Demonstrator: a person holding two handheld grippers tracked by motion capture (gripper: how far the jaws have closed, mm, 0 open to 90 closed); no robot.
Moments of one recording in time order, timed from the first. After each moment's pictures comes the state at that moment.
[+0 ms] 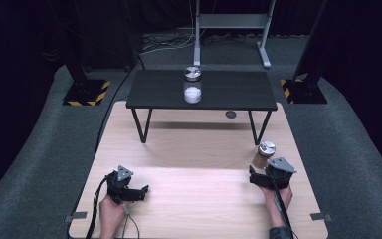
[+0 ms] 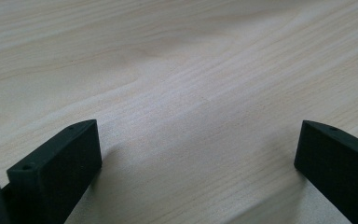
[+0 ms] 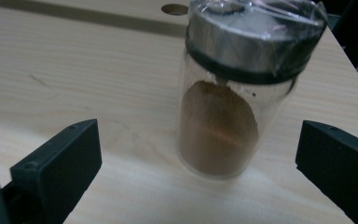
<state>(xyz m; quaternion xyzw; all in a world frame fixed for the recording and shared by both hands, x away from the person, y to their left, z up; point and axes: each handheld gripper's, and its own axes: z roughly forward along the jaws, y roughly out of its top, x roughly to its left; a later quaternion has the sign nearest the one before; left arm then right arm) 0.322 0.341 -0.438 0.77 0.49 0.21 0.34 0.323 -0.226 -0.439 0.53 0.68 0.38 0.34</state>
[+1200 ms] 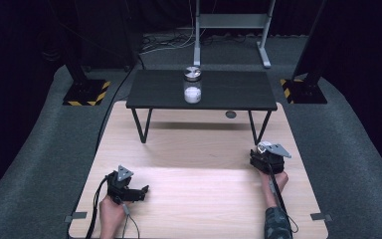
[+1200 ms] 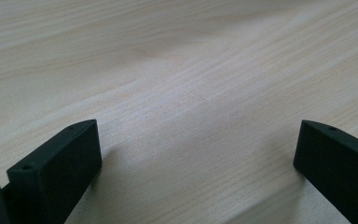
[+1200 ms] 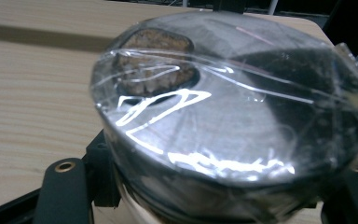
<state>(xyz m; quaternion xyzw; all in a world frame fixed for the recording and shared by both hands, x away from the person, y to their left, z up) 0.322 0.341 -0.438 0.77 0.49 0.21 0.34 0.372 -0.220 -0.450 0.55 0.65 0.39 0.35</state>
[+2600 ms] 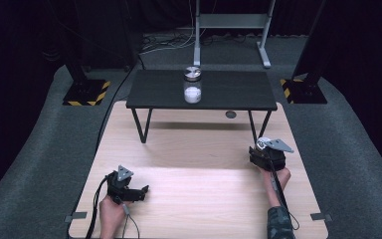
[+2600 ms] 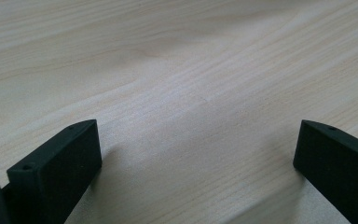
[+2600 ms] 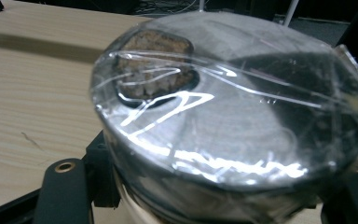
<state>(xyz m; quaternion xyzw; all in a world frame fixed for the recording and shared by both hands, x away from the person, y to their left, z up) 0.322 0.341 -0.438 0.77 0.49 0.21 0.34 0.369 -0.225 -0.416 0.52 0.67 0.40 0.33</state>
